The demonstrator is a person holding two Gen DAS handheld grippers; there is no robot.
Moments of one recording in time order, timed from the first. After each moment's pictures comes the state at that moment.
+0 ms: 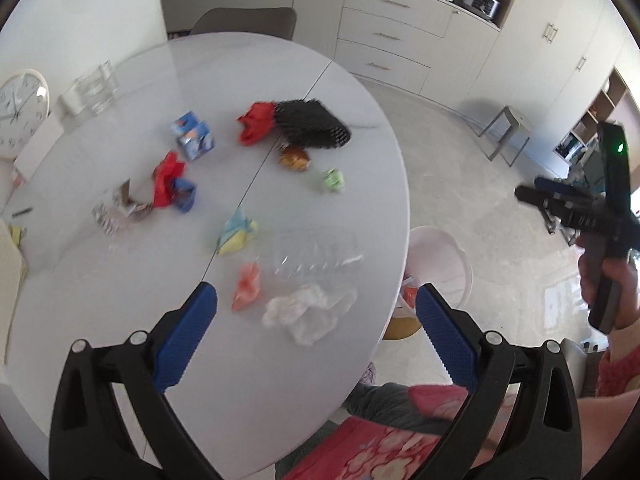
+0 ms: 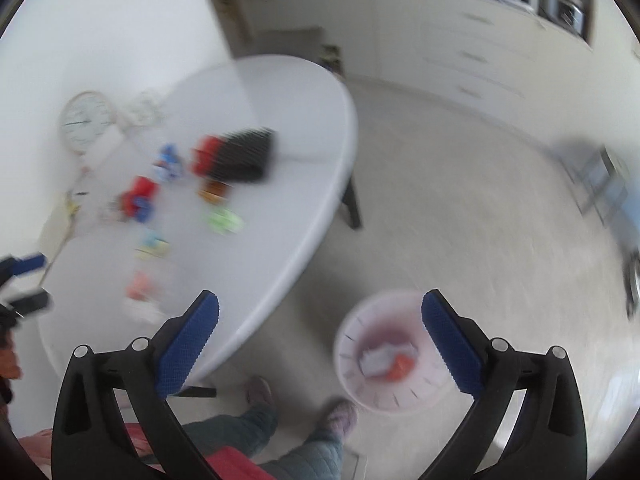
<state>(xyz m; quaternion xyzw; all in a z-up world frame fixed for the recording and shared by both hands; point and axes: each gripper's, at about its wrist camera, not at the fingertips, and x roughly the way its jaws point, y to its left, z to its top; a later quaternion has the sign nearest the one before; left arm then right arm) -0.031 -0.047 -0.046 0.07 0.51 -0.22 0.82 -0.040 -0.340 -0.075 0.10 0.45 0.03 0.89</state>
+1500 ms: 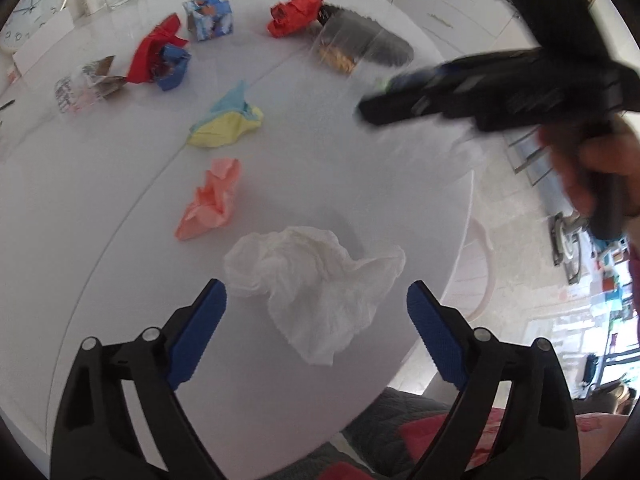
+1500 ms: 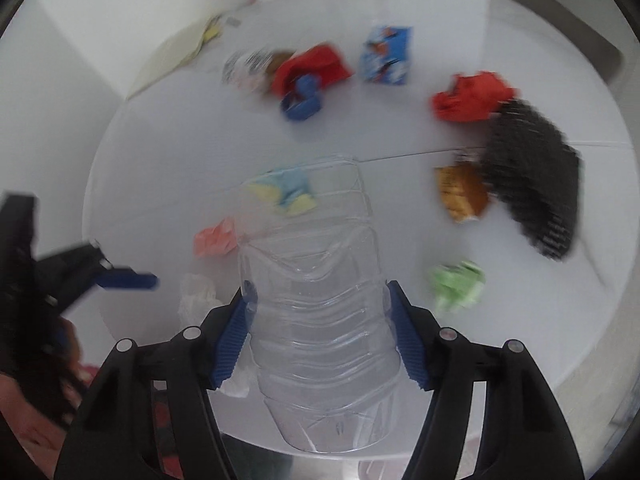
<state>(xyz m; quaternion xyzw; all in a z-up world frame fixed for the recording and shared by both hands) -0.021 -0.060 -0.192 0.00 0.58 -0.16 0.80 0.099 -0.189 -0.167 -0.07 0.54 0.33 0.77</state>
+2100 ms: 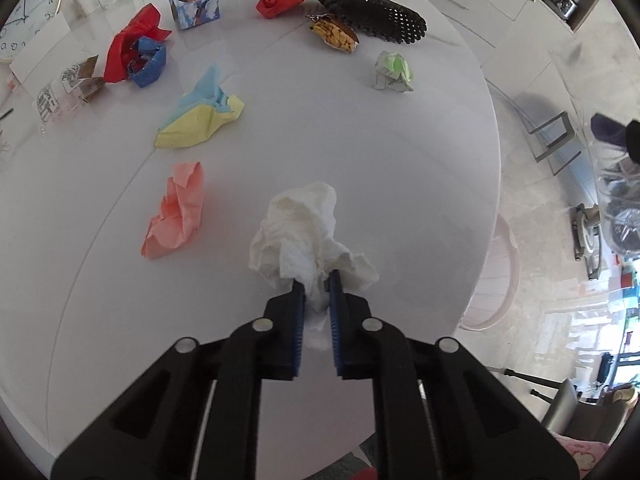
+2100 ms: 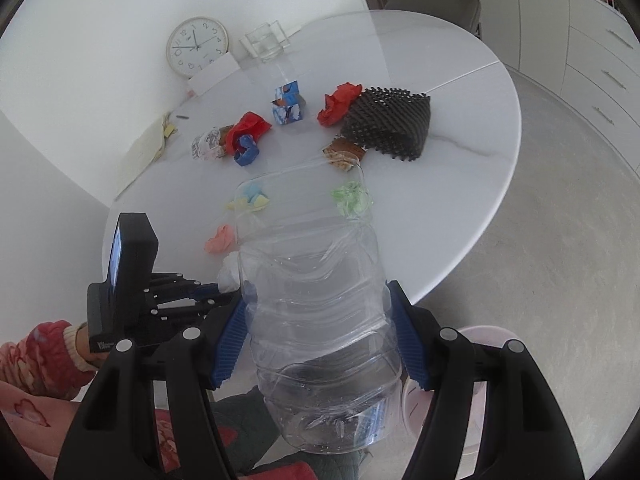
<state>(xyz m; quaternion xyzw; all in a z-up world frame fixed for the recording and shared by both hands) -0.003 -0.088 -0.209 0.03 0.60 -0.13 0.79 0.025 -0.299 -0.128 0.07 0.50 0.24 0.83</state>
